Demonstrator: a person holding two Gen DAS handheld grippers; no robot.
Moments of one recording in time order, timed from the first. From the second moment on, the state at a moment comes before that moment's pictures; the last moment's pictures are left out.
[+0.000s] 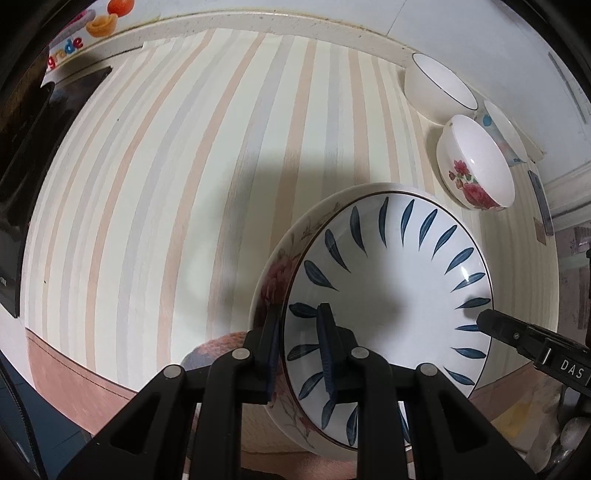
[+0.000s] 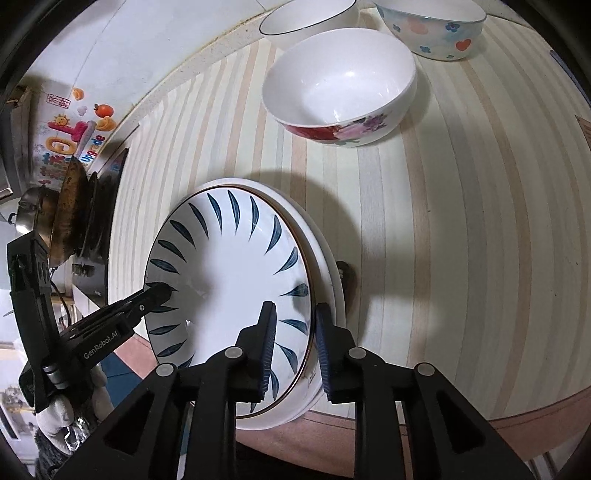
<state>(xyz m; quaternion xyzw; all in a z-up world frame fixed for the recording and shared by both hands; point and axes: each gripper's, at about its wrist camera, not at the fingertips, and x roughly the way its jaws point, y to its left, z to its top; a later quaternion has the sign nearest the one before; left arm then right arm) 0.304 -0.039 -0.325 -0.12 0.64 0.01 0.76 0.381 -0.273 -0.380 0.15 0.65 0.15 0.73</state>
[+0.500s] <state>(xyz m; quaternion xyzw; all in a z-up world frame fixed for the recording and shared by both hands) 0.270 -0.054 -0.274 -0.07 0.60 0.00 0.80 0.353 -0.262 -0.336 0.12 0.63 0.13 0.76</state>
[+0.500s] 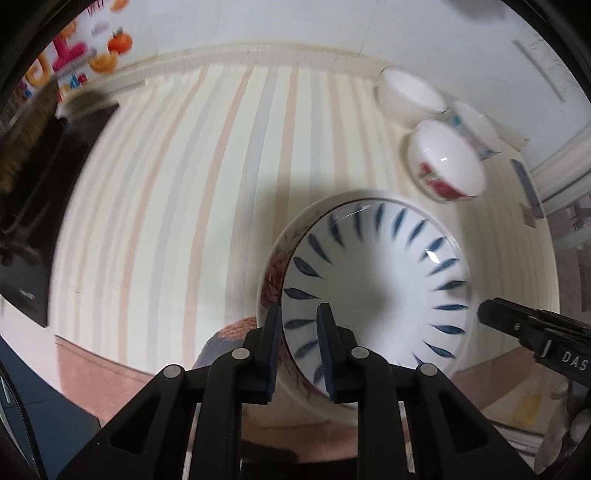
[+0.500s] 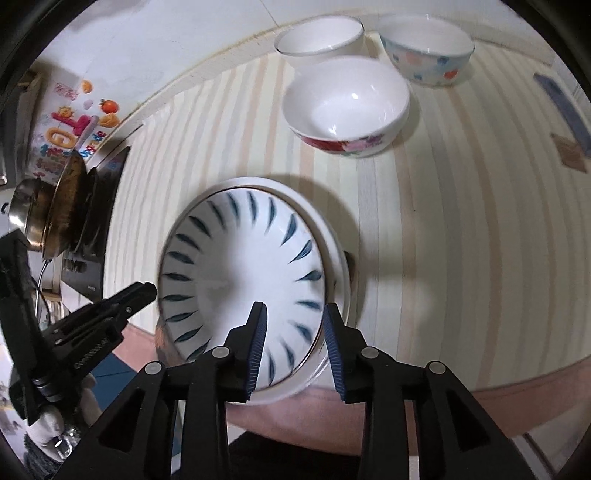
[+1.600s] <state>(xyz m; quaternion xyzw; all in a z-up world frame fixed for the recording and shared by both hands) 0.162 -0.066 -0.121 -0.05 0.51 -0.07 0.85 0.184 -0.262 -0.147 0.13 0.53 0.11 0.83</state>
